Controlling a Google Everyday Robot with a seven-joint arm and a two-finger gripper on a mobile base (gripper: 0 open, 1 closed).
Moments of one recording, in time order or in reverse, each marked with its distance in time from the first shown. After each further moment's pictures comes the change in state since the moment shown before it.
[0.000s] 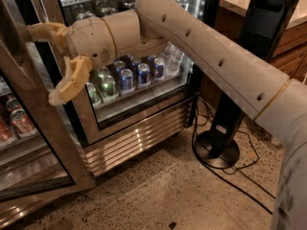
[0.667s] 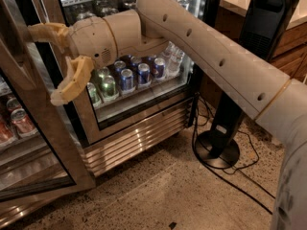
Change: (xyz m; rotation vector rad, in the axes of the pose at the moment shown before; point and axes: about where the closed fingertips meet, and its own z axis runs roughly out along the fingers) arm 0.000 0.001 -0.002 -0.005 0.000 0.000
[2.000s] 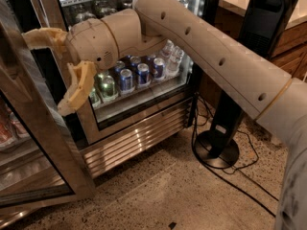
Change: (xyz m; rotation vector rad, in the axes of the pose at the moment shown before) arm -0.003 0.028 0.005 -0.099 0.022 -0.018
